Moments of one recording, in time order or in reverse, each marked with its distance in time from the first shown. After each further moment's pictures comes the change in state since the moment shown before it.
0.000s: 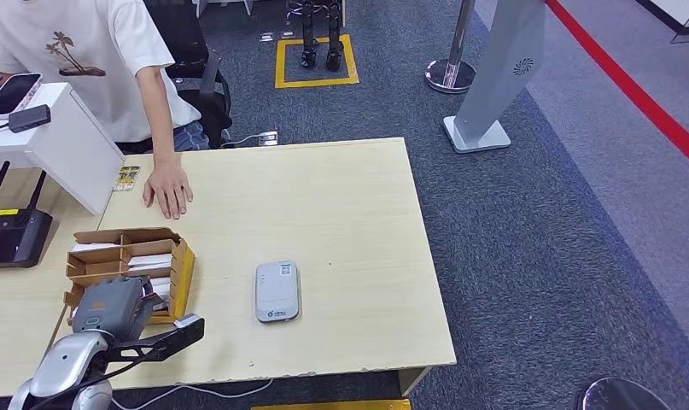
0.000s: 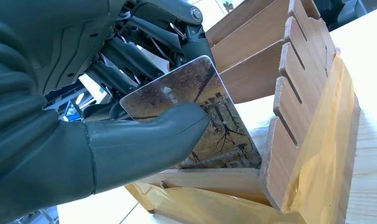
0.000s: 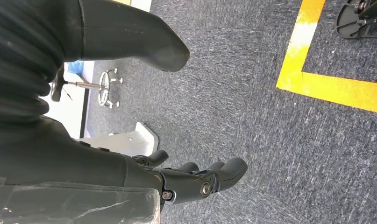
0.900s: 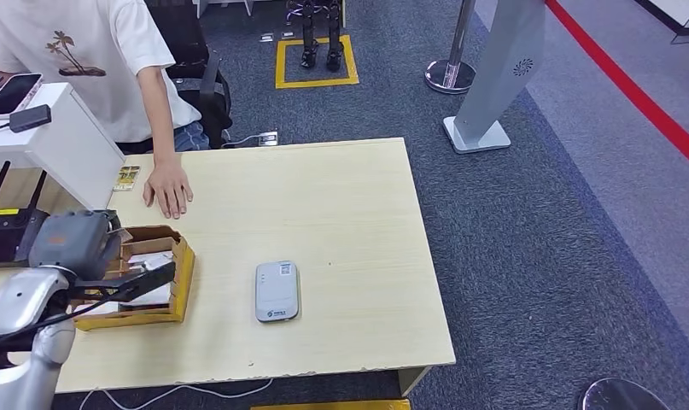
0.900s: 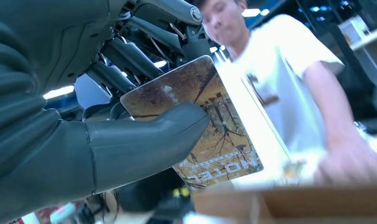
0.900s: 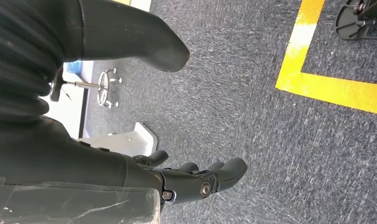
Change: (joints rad) left arm -0.306 0.113 0.014 0.018 0.028 -0.075 -0.066; right arm 0.000 0.000 0.000 0.000 0.000 0.004 -0.004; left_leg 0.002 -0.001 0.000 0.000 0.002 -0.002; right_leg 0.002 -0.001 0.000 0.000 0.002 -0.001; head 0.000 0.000
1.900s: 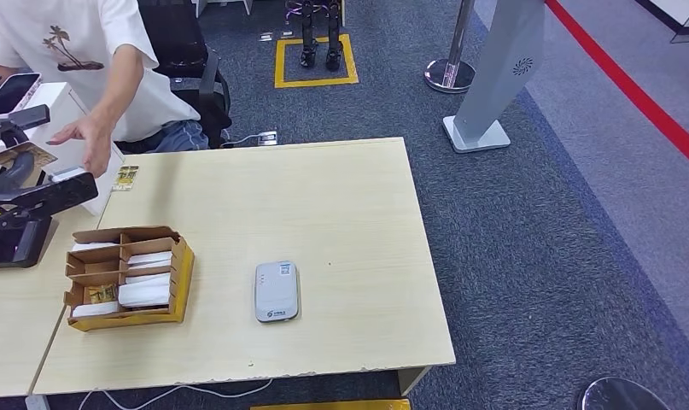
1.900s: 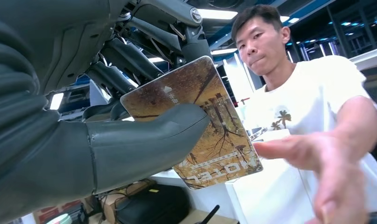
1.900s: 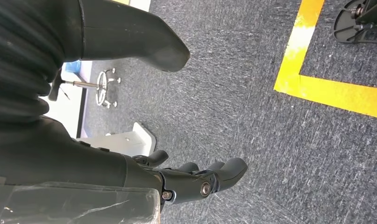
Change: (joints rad) left arm -0.277 0.223 -0.027 0.040 0.330 -0.094 0.094; right arm 0.000 0.000 0.000 0.006 0.003 0.001 -0.010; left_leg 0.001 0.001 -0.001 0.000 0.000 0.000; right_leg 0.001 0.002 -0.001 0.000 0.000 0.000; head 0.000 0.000
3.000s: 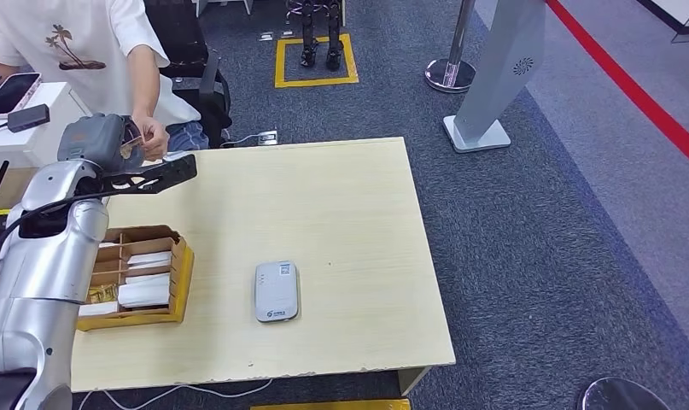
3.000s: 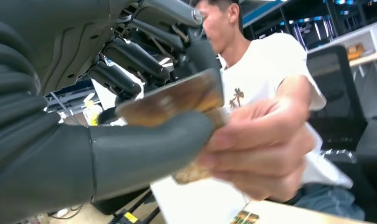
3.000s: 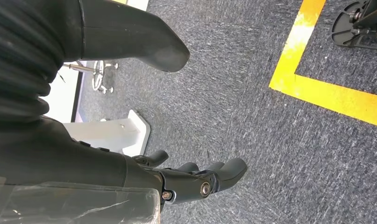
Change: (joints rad) left arm -0.210 -0.412 -0.030 0.522 -0.302 0.224 -0.055; right arm -0.006 0.001 0.052 0.001 0.025 0.016 -0.018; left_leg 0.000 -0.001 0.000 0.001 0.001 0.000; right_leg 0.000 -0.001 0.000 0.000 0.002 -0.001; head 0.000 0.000
